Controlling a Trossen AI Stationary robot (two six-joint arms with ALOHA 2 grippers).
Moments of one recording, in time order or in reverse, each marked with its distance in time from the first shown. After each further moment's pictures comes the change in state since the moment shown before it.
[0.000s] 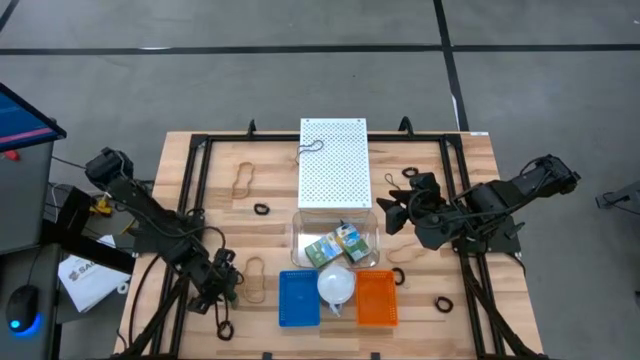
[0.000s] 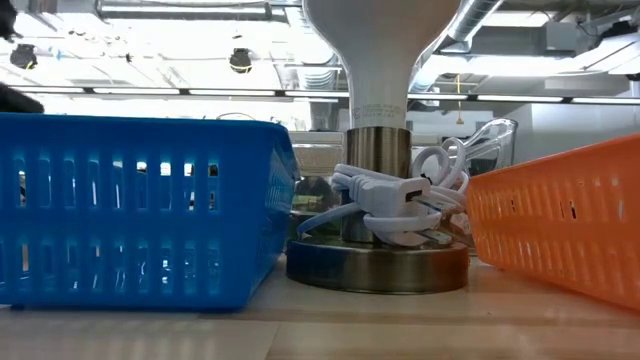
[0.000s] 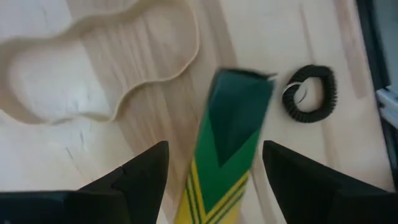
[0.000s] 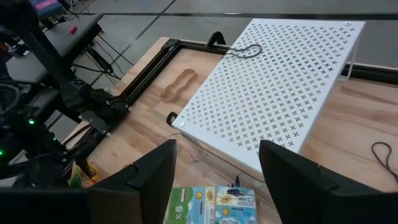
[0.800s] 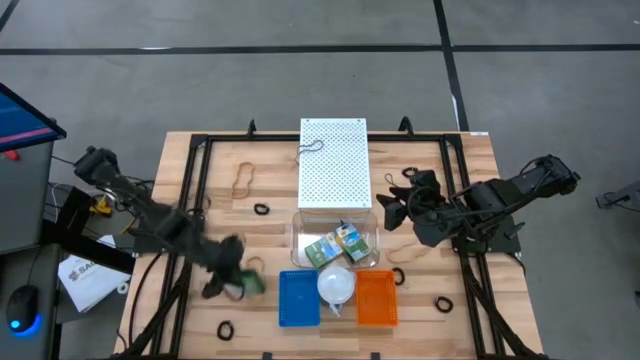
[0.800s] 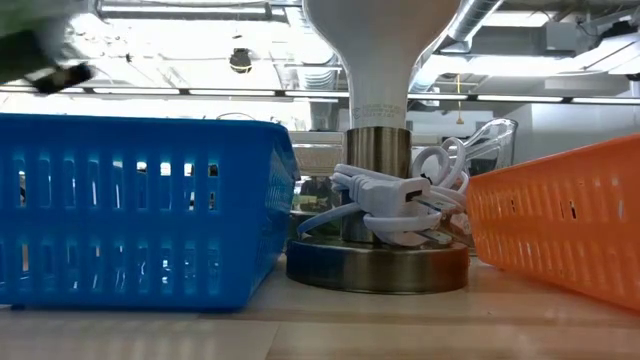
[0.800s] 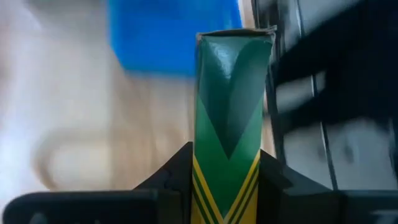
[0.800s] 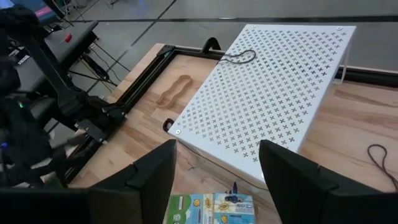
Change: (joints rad) left arm 0.218 -0.263 0.023 0.152 -0.064 -0.161; right arm -0.023 0.000 0.000 0.000 0.014 0.009
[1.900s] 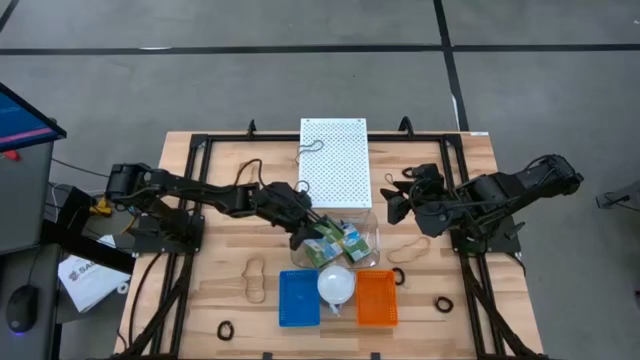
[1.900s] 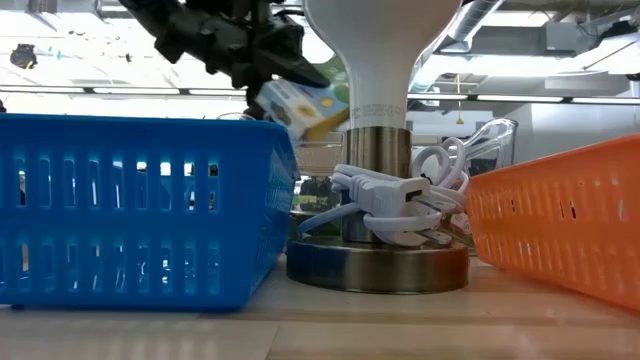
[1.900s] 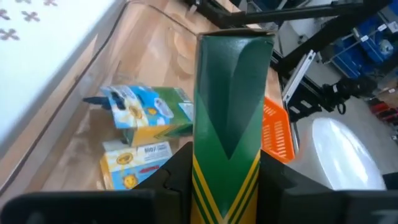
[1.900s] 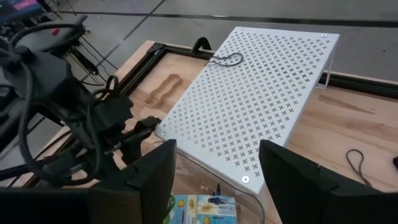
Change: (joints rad) left arm 0.601 0.591 0.220 0.608 0.280 0.125; right arm -0.043 -0.032 0.000 -0.039 -0.033 -0.054
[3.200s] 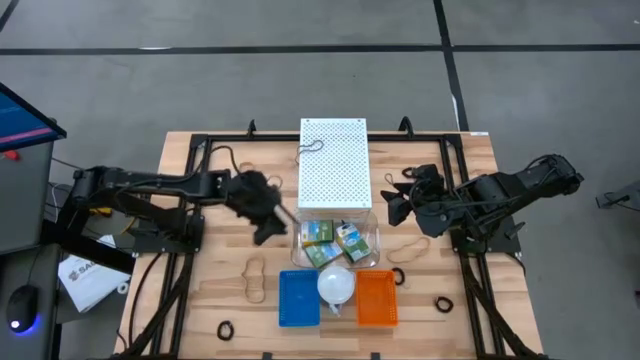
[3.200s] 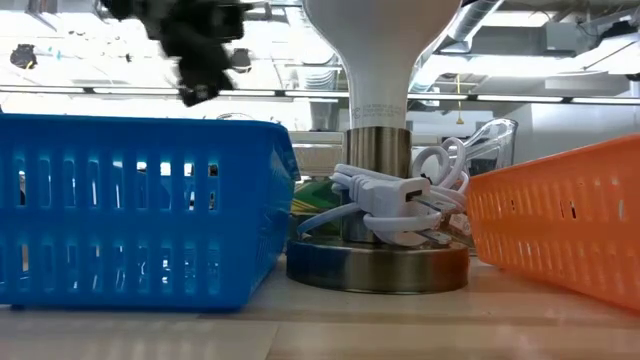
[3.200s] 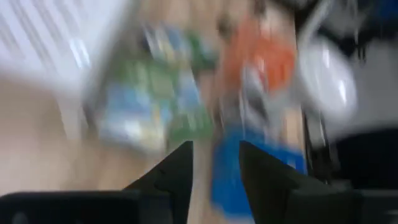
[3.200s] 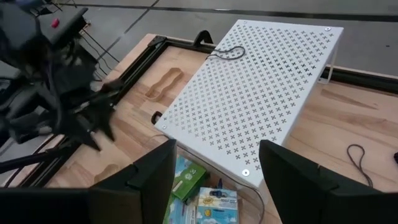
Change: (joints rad) left arm 0.030 -0.340 -0.002 -0.599 0.054 0.139; right arm 0.002 -0.003 0.000 -0.009 -0.026 0.000
